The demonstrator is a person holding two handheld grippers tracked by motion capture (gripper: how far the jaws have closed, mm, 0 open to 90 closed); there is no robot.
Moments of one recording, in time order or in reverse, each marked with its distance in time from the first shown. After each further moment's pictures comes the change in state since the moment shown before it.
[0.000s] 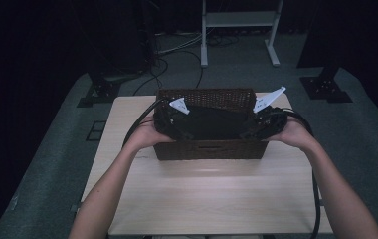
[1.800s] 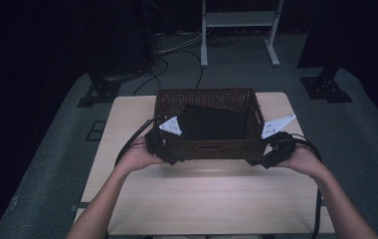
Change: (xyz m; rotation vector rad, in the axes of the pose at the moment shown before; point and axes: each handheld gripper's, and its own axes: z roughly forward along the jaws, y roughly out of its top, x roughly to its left) left arm -0.048 -0.037 -0.011 -0.038 -0.006 0.005; right arm 0.048 -0.050 0.002 -0.013 0.005 0.018
